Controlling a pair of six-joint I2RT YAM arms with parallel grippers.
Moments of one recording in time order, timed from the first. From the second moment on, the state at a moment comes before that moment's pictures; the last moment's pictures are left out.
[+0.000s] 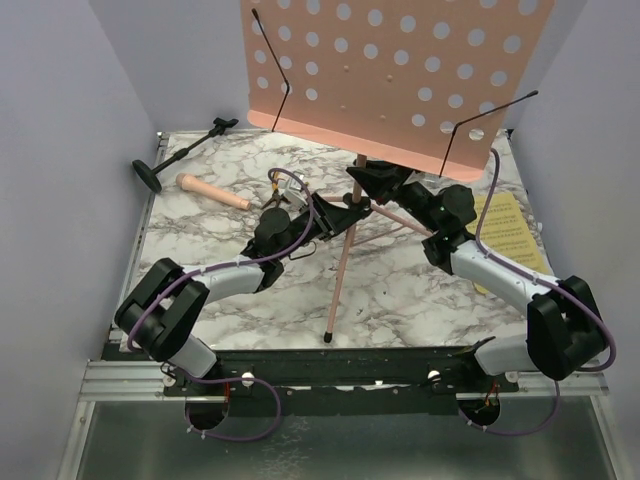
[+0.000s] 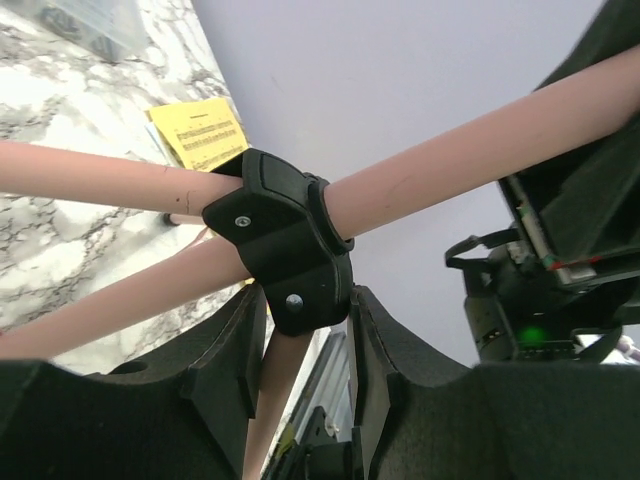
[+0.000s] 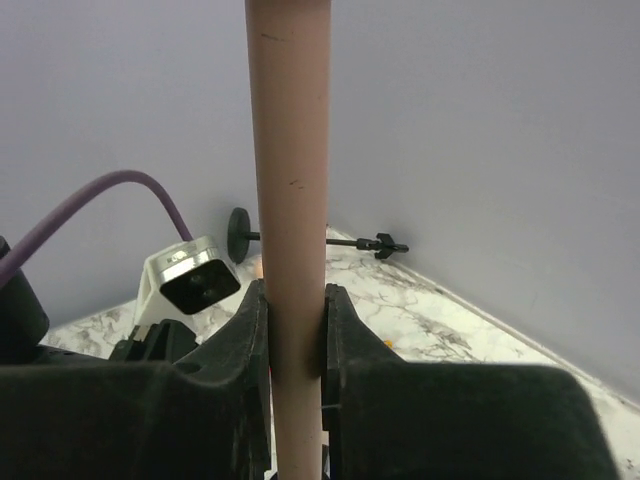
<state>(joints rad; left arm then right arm) -0.66 1.53 0.69 0.89 0.29 -1.12 0.50 1.37 0.81 0.98 -0.38 0.16</state>
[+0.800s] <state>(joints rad) -0.66 1.59 0.66 0.99 0.28 -1.11 0.47 1.21 0.79 0.73 -0.33 0.24</state>
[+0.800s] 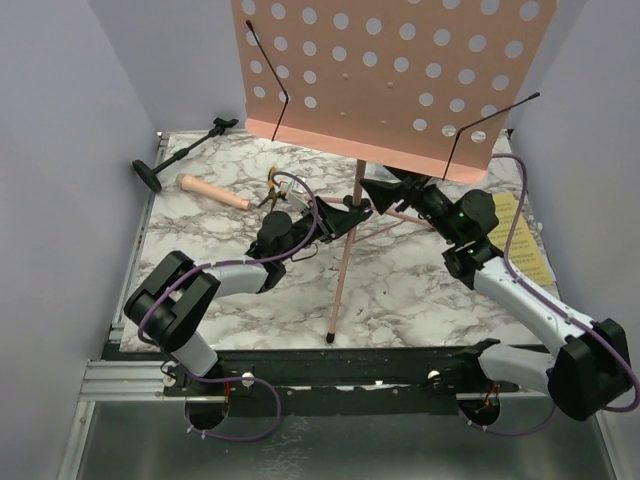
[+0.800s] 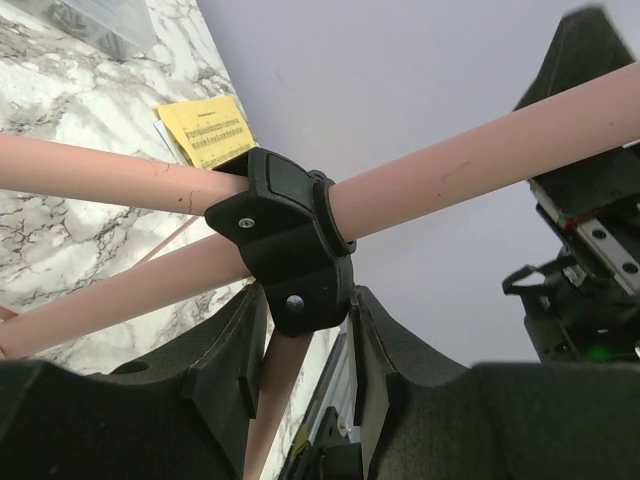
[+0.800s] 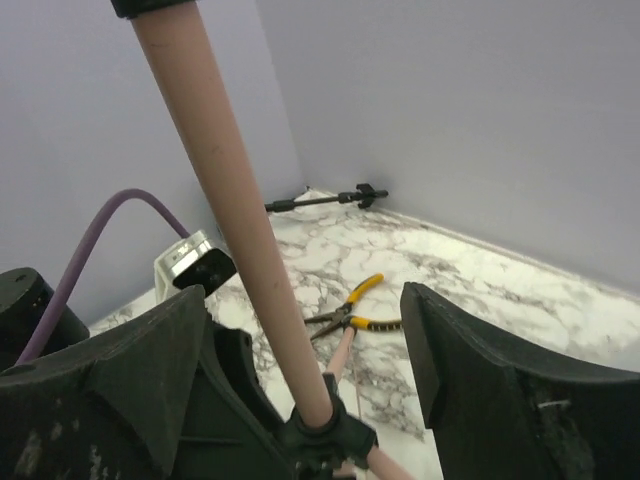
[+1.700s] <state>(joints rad) -0.62 1.61 0.73 0.90 0.43 -1.11 0.44 1.08 0.74 0.07 -0.16 1.20</state>
